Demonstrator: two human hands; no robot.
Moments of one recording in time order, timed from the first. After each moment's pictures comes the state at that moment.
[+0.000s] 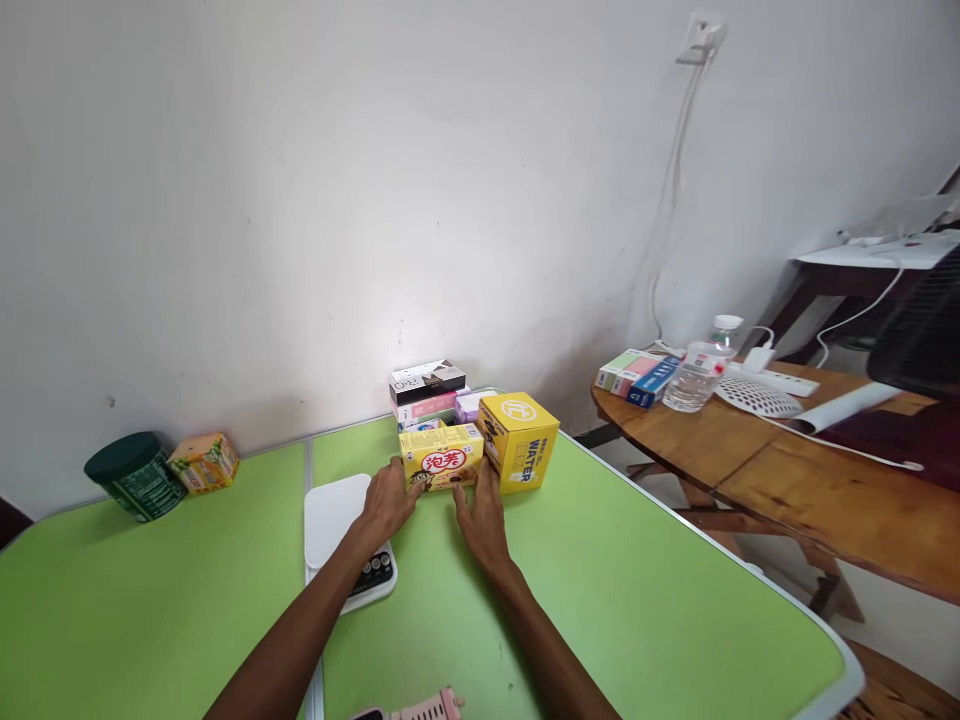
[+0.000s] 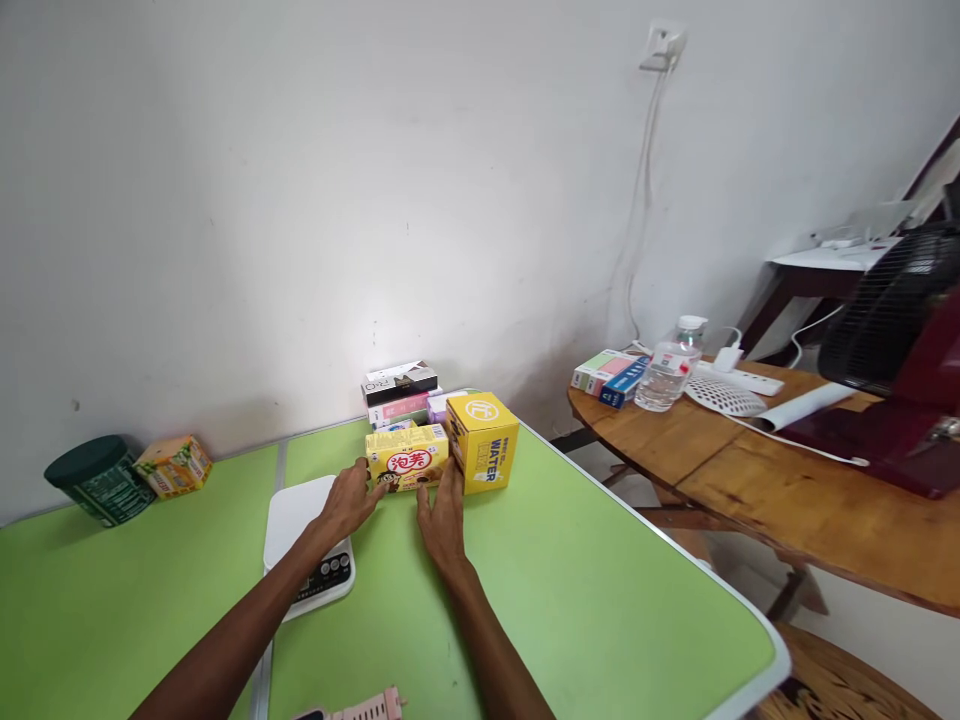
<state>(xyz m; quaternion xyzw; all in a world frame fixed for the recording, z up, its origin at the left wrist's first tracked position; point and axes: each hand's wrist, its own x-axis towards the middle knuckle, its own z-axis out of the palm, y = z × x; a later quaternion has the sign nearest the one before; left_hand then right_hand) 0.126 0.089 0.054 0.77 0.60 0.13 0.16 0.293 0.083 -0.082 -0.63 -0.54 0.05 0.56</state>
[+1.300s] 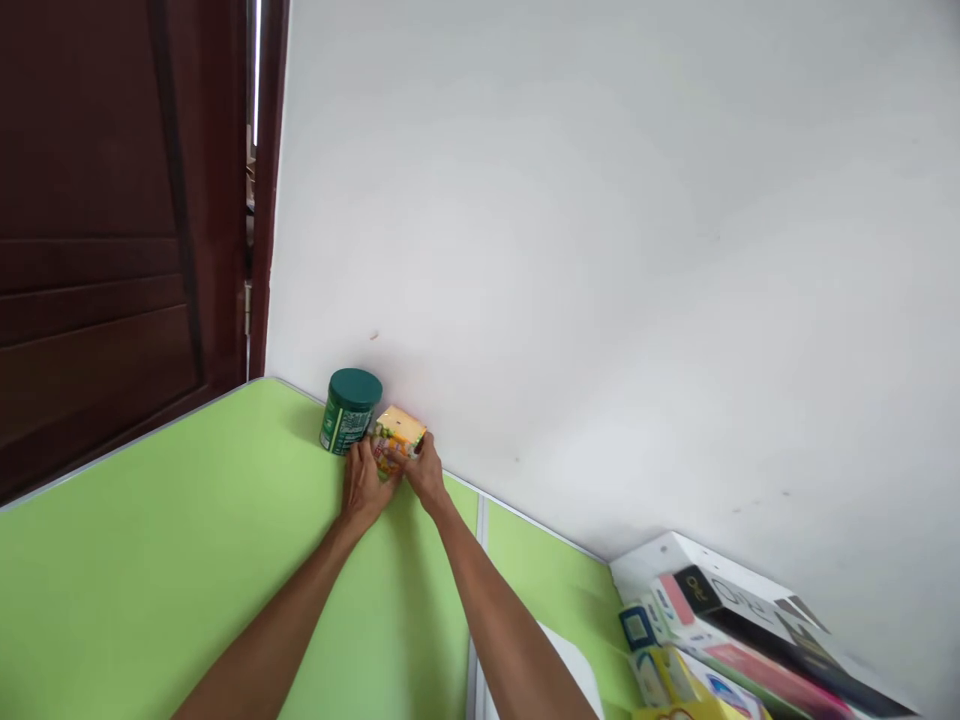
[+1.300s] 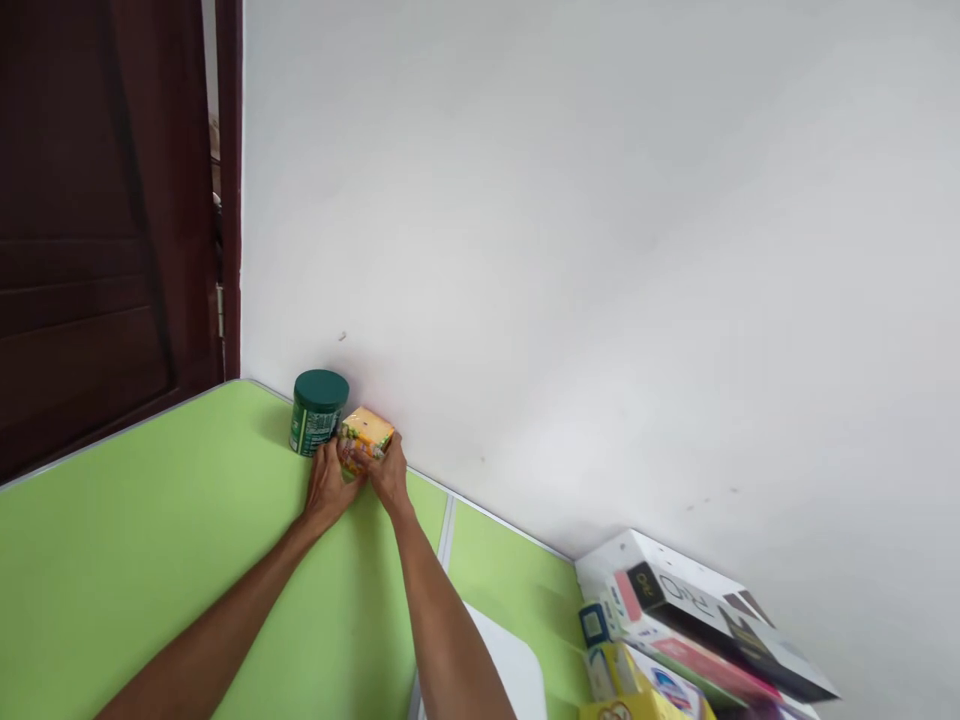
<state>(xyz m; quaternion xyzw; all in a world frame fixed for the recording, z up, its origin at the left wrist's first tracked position) -0.195 0.165 -0.059 0.42 0.74 0.52 0.00 -0.108 0.242 0.003 -0.42 -0.75 0.38 0.35</state>
